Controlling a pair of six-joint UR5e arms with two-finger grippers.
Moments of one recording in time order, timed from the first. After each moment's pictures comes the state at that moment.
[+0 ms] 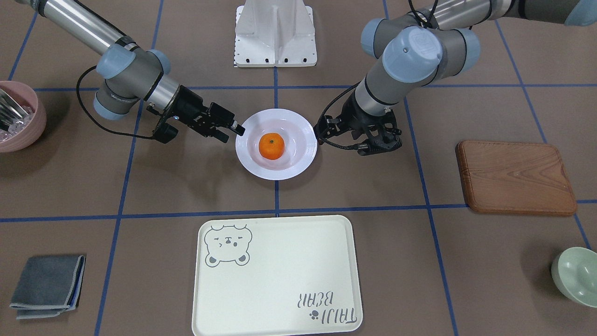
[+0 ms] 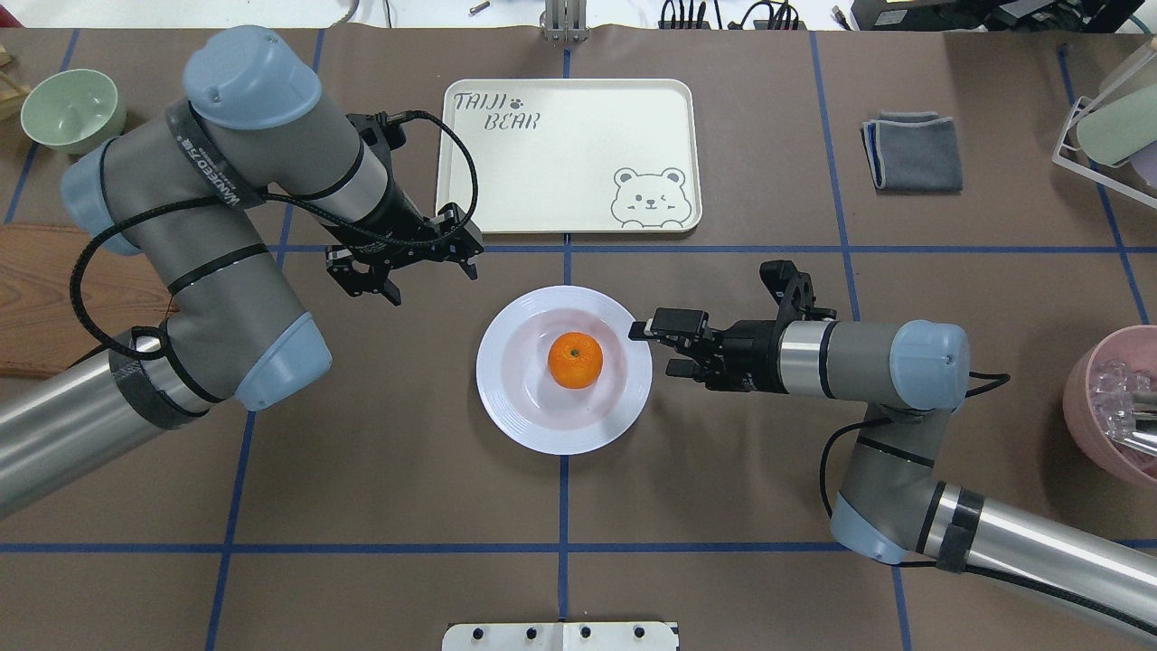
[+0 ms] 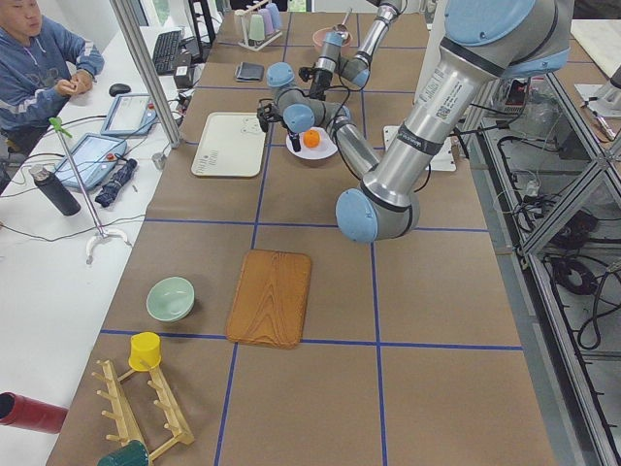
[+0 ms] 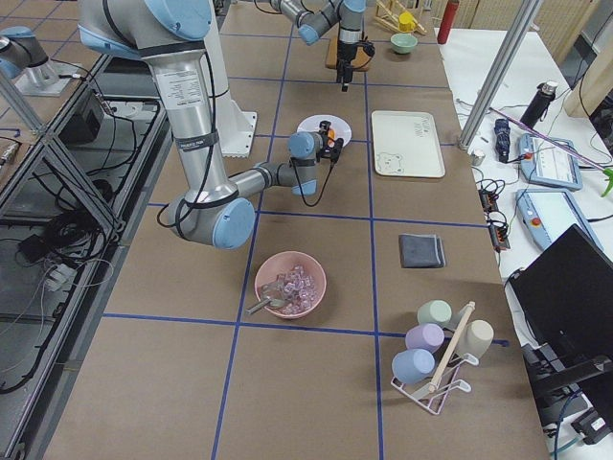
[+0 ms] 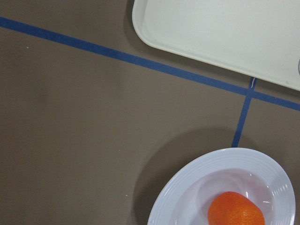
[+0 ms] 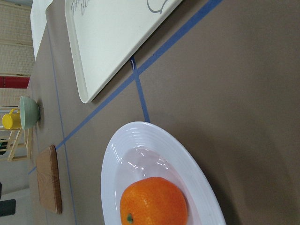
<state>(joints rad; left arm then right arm) -0.74 -2.19 -1.69 -1.71 -2.25 -1.36 0.48 -1.23 1.46 -0.14 1.77 1.86</state>
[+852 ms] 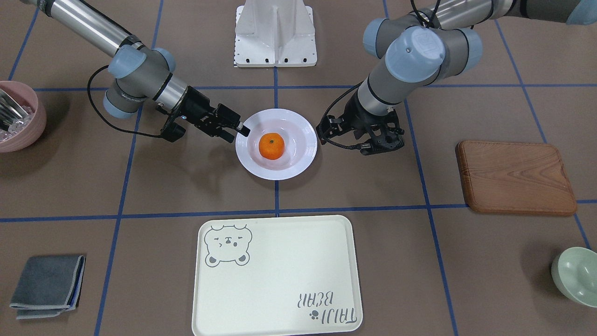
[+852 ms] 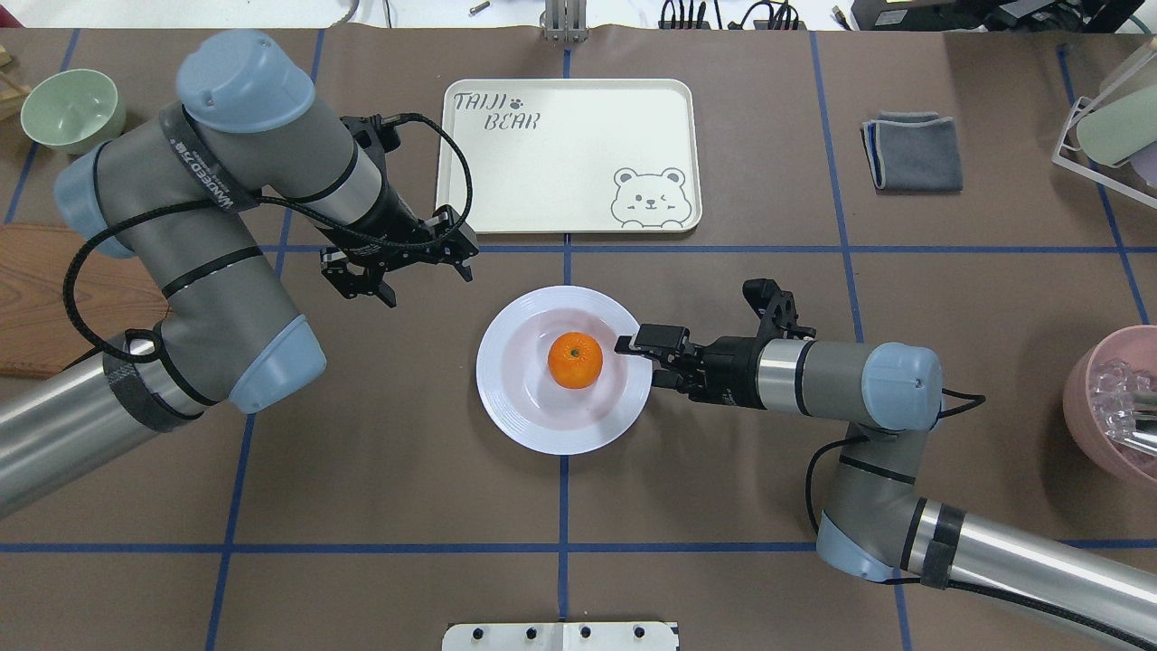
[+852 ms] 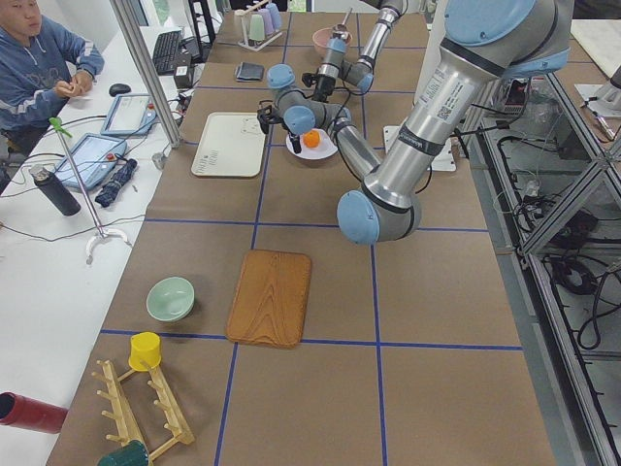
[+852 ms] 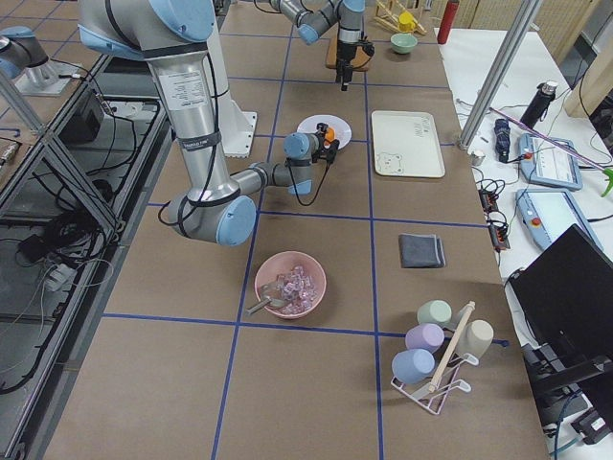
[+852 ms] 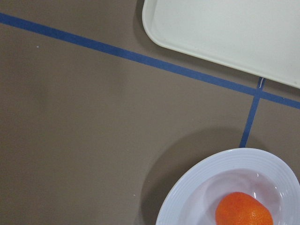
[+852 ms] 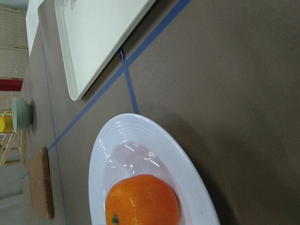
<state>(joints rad) -0.75 -2.18 -1.69 -1.71 -2.25 -1.36 0.44 -1.20 1.42 -0.15 1.71 1.86</state>
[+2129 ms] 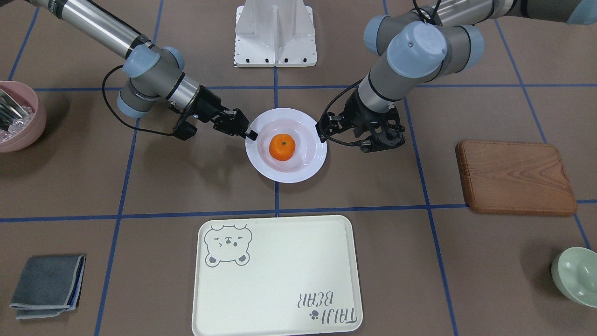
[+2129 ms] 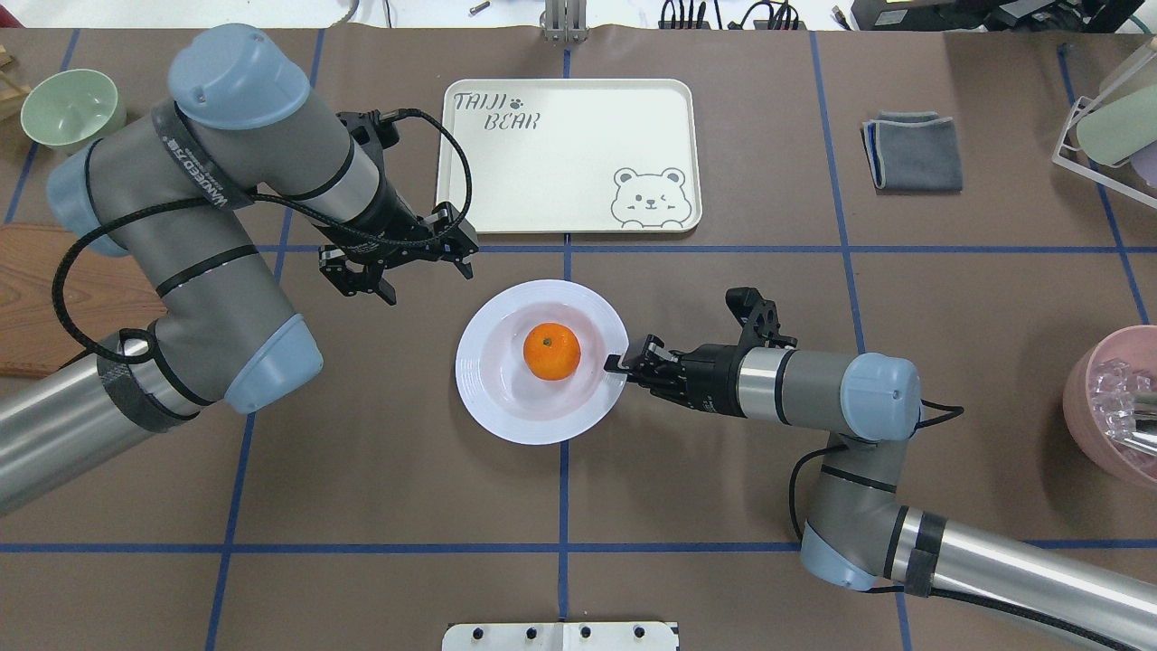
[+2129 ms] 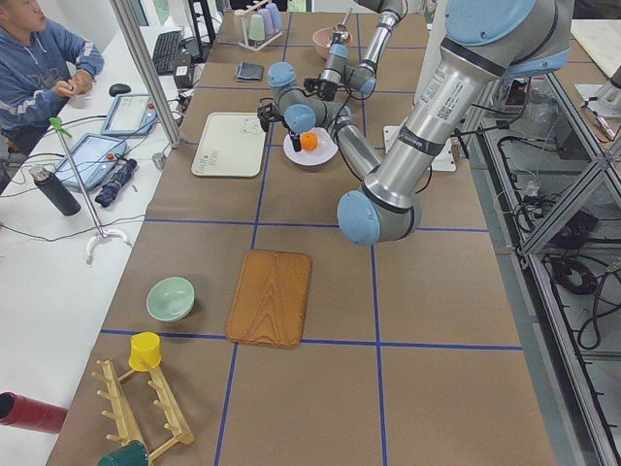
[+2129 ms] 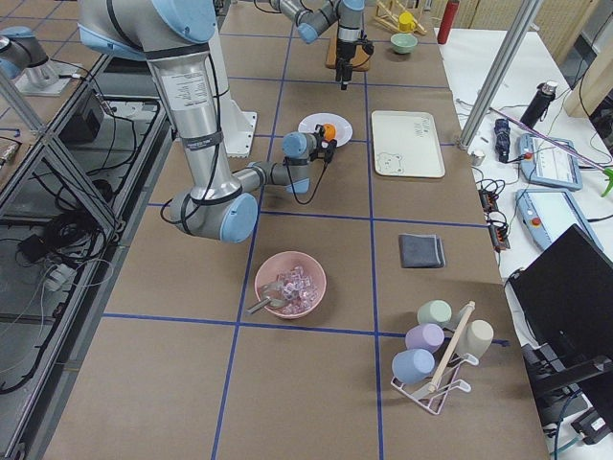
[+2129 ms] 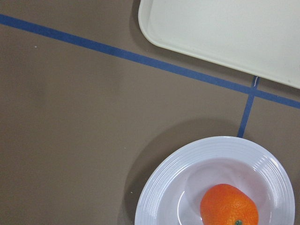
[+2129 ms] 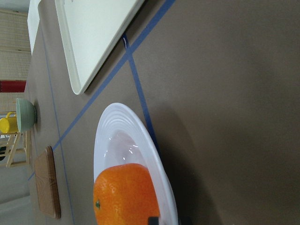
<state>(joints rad) -0.75 -2.18 -1.71 -1.71 -2.25 -1.36 0.42 -1.18 1.41 -0.14 1.69 1.90</state>
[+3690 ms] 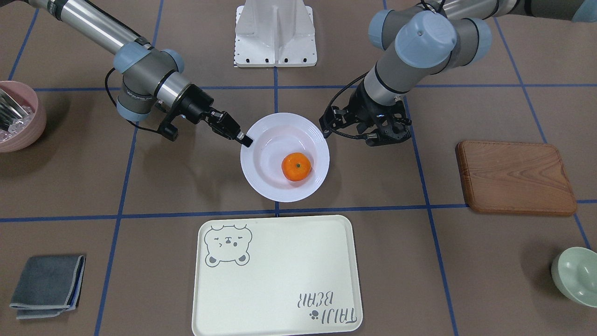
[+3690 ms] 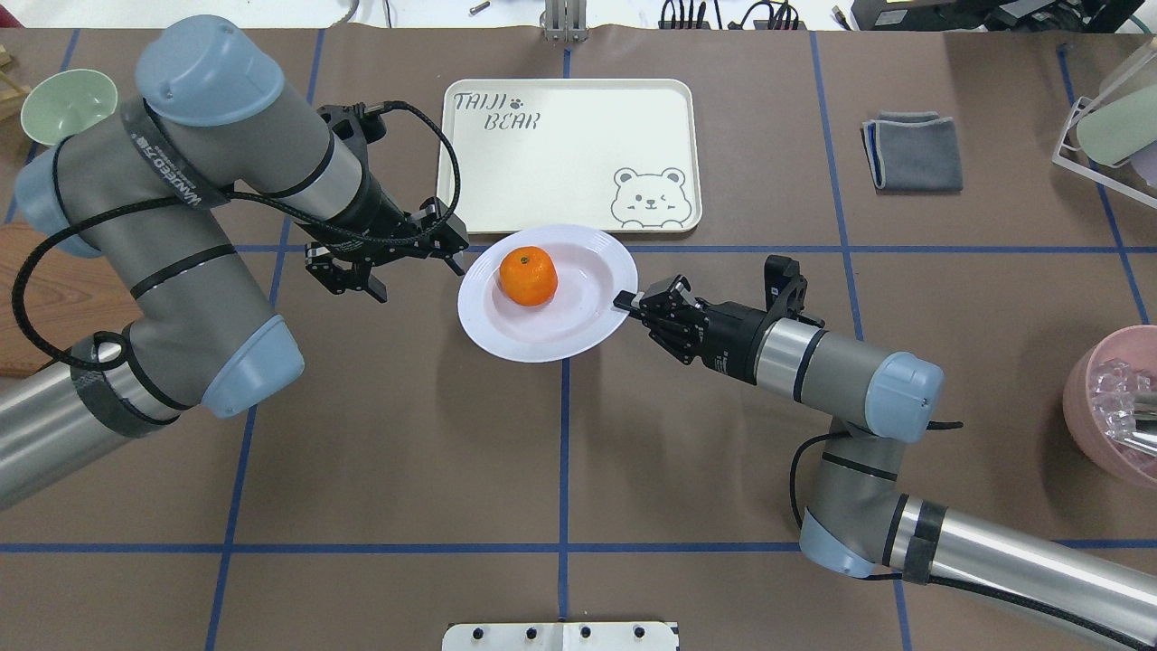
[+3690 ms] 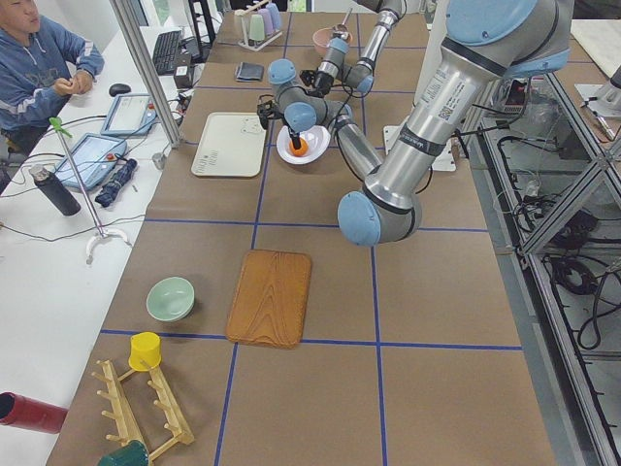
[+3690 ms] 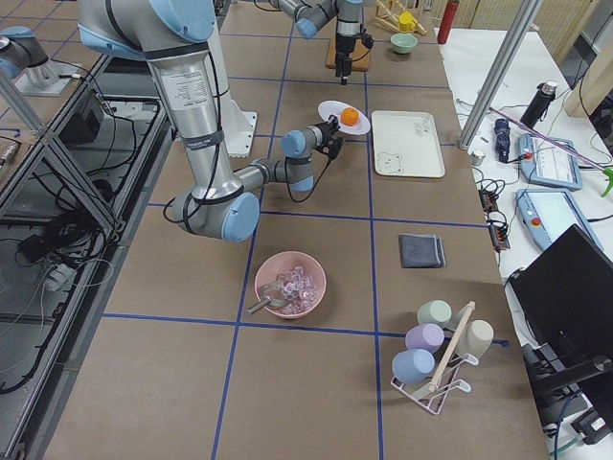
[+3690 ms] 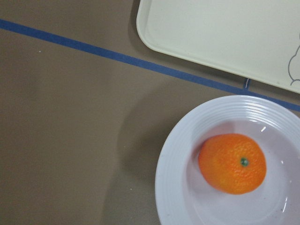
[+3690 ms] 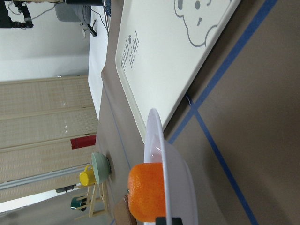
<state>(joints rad) -0.76 -2.15 -1.76 -1.71 -2.25 -1.36 0.44 -1.17 1.40 0.03 1.45 2.10</state>
